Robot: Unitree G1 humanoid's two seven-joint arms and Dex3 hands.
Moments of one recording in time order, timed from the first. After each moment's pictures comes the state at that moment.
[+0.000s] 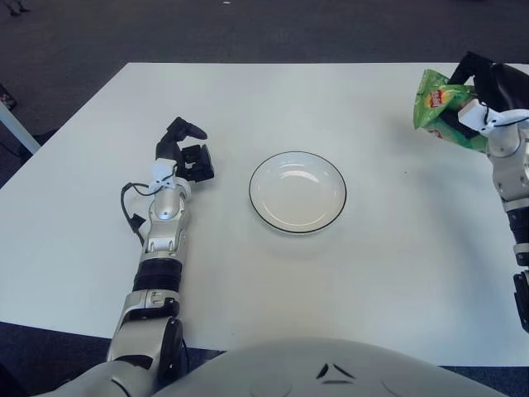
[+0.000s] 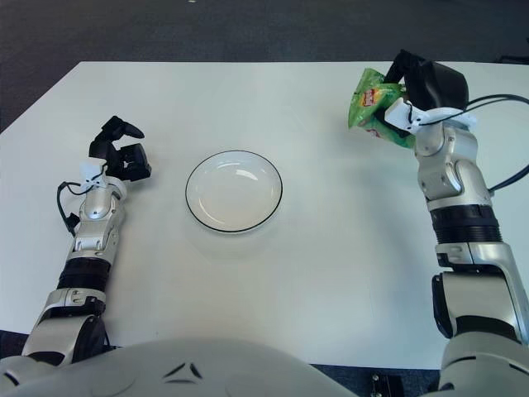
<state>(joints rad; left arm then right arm) -0.26 0.10 0.15 0.36 -0.01 -0.32 0.11 -0.62 -0.75 0.08 0.30 -0.58 0.02 -0.13</state>
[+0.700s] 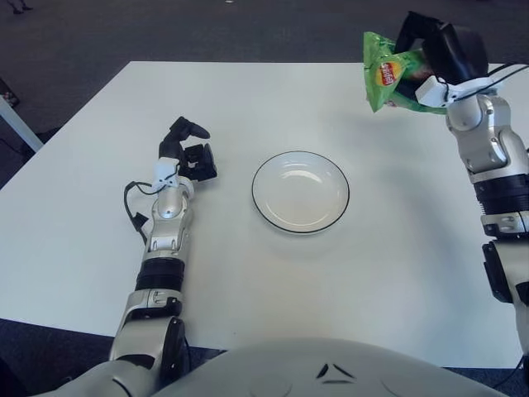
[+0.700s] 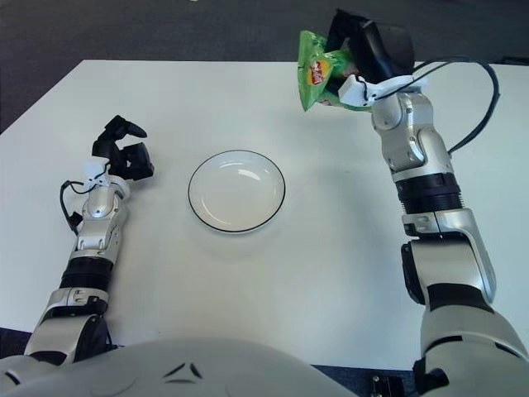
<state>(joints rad) -0.26 0.09 0.14 0.35 -0.02 -0.31 0.12 -0.80 -0.61 0.17 0.32 -0.61 -0.18 -0.14</state>
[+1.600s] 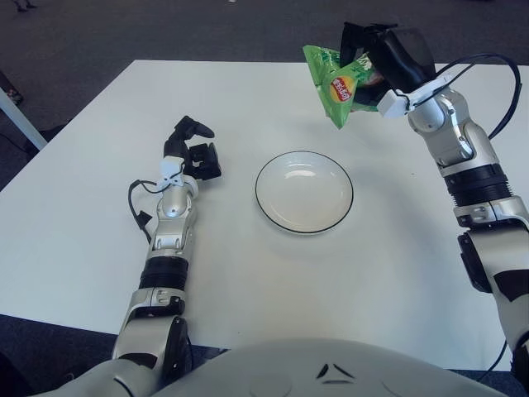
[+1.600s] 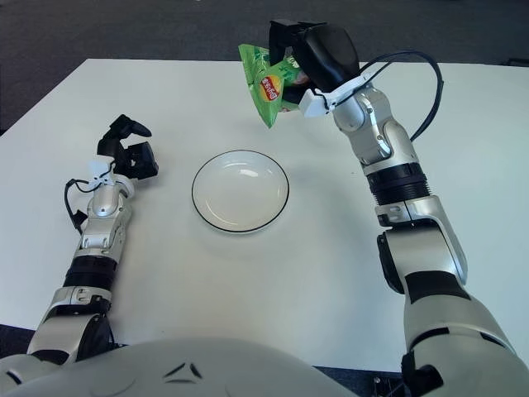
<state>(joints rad) -0.27 0.08 0.12 0.35 -0.01 -0.30 0.13 -0.84 -0.53 0.23 0.34 -0.61 -0.42 -0.08</state>
